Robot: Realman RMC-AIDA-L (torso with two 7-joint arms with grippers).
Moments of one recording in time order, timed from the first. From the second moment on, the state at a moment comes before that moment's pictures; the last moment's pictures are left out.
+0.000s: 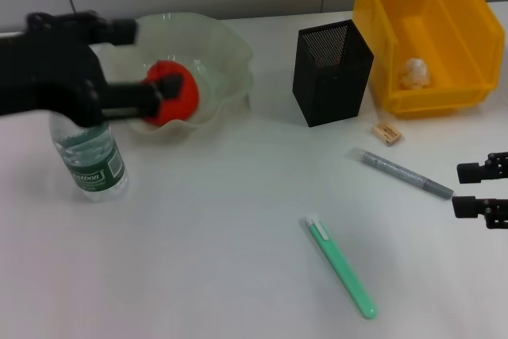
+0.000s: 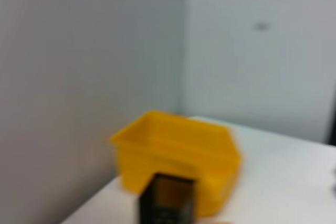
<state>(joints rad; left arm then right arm) -0.16 -2.07 1.22 1.90 1.85 1.48 -2.17 0.30 2.07 -0.50 -1.25 -2.14 -2.02 1.65</state>
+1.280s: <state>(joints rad) -0.27 -2.06 1.12 1.31 1.59 1.85 -1.69 0.37 2.07 -0.62 -1.57 -2.19 -2.05 2.07</state>
